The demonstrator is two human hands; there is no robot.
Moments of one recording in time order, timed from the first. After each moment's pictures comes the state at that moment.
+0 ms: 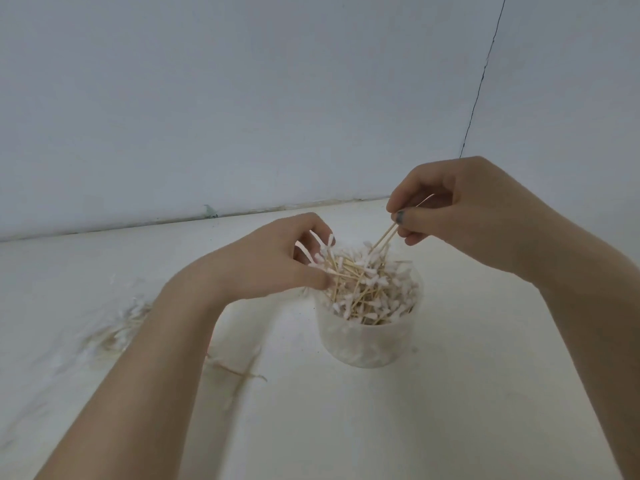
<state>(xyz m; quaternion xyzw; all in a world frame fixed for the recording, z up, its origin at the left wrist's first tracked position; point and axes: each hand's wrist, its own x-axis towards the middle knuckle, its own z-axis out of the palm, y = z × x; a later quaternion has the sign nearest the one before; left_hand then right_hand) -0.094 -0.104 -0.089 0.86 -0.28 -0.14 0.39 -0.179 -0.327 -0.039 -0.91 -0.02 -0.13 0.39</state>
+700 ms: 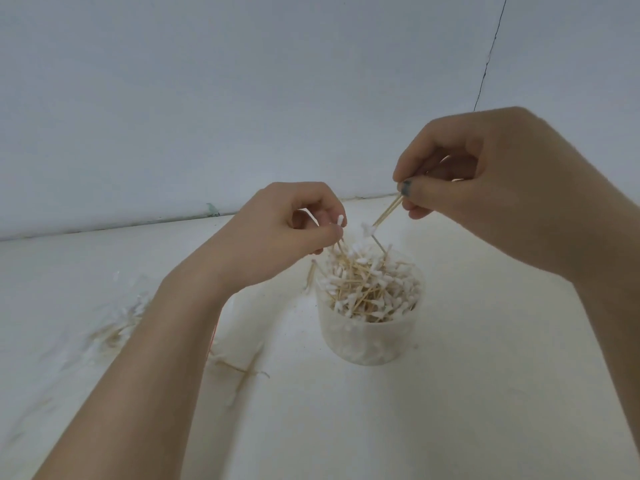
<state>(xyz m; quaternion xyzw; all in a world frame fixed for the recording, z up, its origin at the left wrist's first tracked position) -0.107 -0.110 -0.068 0.83 -0.34 0.00 0.44 -0.205 -0.313 -0.013 -0.91 -0.06 -0.22 0.33</state>
